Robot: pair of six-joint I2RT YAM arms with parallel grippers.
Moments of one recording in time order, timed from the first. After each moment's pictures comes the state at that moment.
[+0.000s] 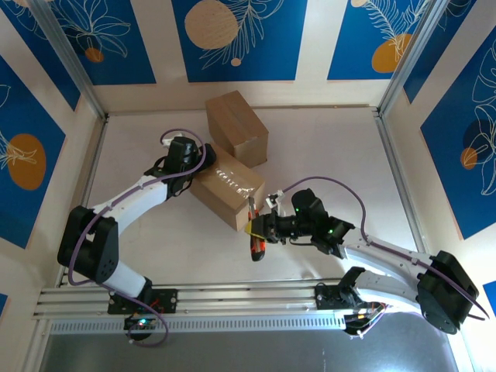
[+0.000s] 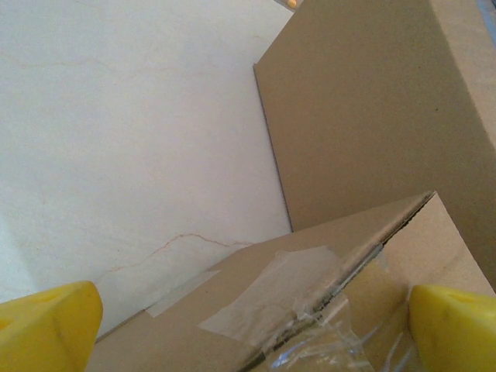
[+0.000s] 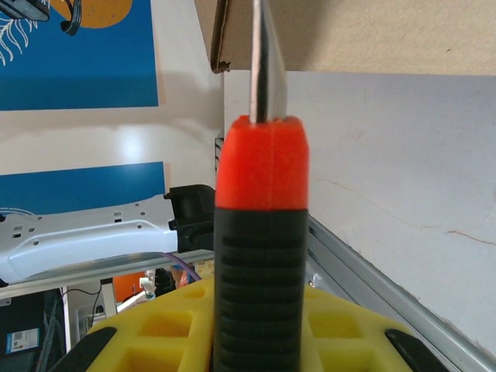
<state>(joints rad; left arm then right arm) -0.43 1.54 1.00 -0.16 -0.18 -0.79 0.80 1.04 0.49 0.10 -0.65 1.22</state>
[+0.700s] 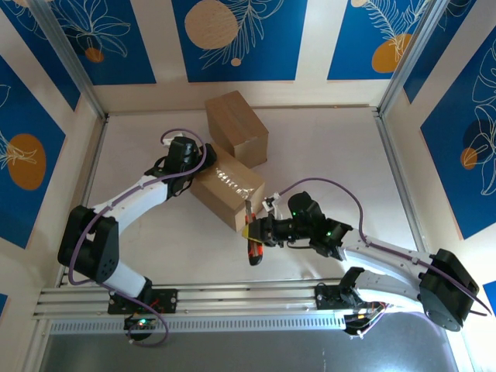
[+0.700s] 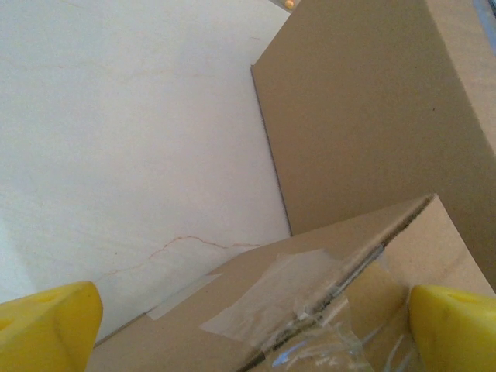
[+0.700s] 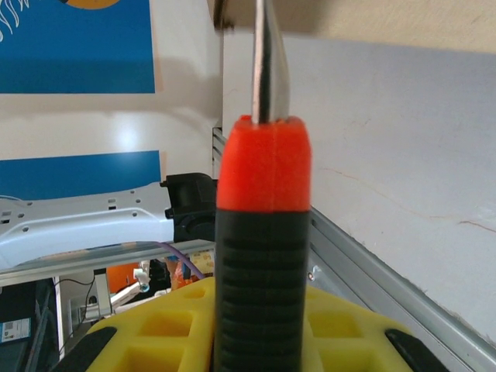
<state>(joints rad) -0.43 1.55 1.00 -0.15 -0.18 -0.78 0.86 1.04 0.49 0.10 -0.61 1.22</state>
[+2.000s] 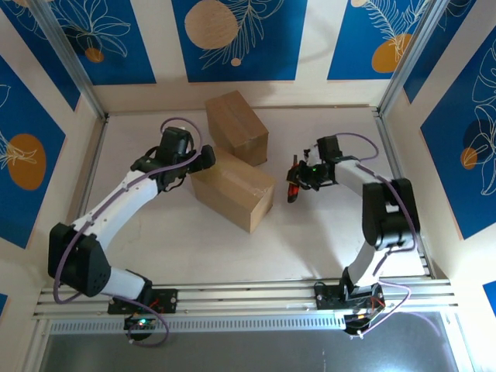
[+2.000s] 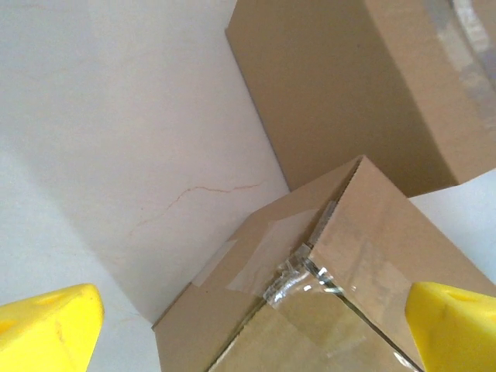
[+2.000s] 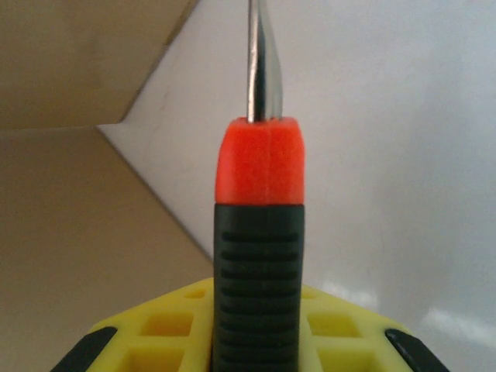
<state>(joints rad) -0.42 1.40 1.18 -0.54 -0.11 -0.59 0.17 1.77 1.07 -0.41 -0.57 0.52</state>
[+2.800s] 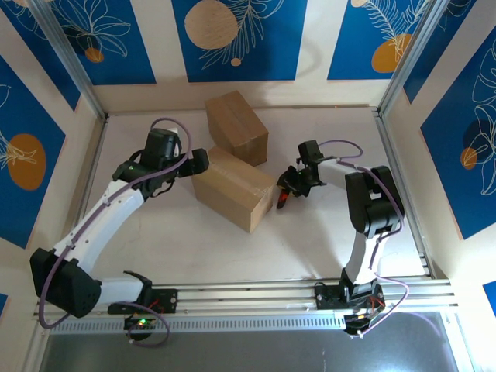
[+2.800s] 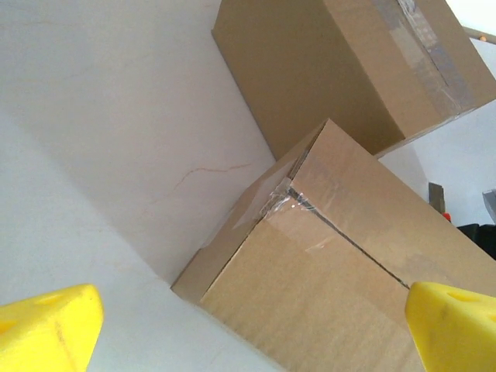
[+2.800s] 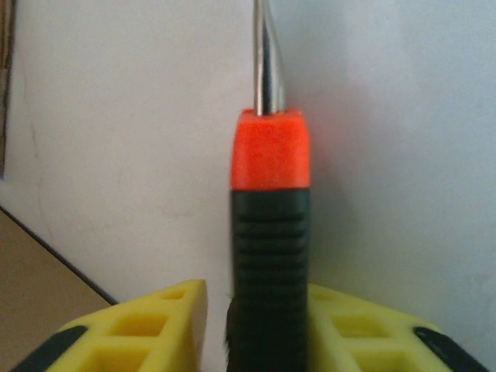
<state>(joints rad) -0.41 1.27 1.19 -0.67 -0.05 -0.52 0.26 1.87 1.09 -0.40 -0.38 0.76</state>
